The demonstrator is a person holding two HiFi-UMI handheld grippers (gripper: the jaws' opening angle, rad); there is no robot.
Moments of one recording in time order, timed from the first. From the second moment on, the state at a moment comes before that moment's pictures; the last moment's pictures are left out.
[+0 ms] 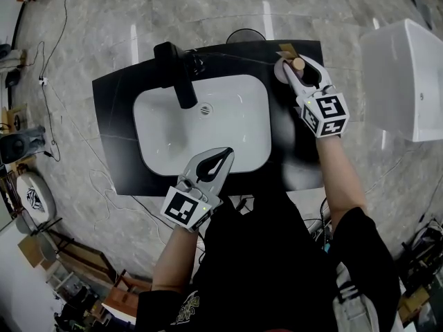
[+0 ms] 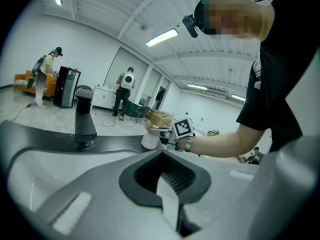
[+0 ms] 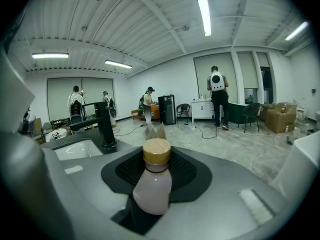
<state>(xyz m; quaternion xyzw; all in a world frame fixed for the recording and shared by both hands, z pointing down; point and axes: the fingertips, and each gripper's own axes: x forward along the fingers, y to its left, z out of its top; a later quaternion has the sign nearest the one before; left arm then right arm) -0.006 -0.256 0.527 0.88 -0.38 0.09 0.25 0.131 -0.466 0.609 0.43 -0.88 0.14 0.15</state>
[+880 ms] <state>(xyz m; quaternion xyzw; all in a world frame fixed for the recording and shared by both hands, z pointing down) -0.021 -0.222 0.522 0.88 -0.40 0.09 0.25 0.135 -0.453 0.612 0.45 -0.87 0.12 0.17</state>
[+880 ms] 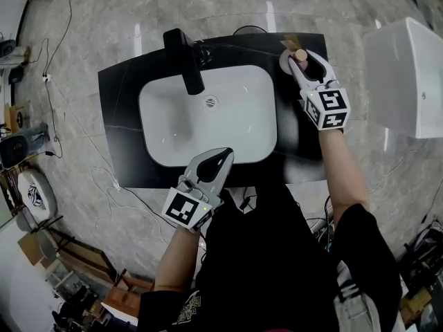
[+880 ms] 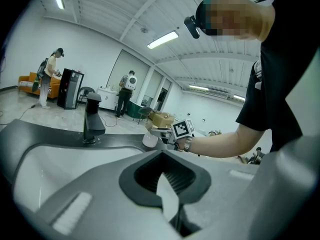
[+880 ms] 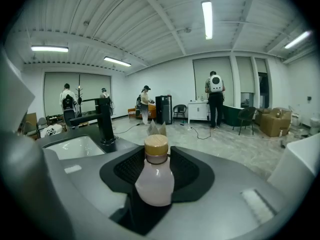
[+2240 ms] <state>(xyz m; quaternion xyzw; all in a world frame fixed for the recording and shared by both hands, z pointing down) -0.182 -0.057 0.476 0.91 -0.35 0.05 0.23 -0.017 -0.103 0.475 0.48 -0.85 0.21 0.07</state>
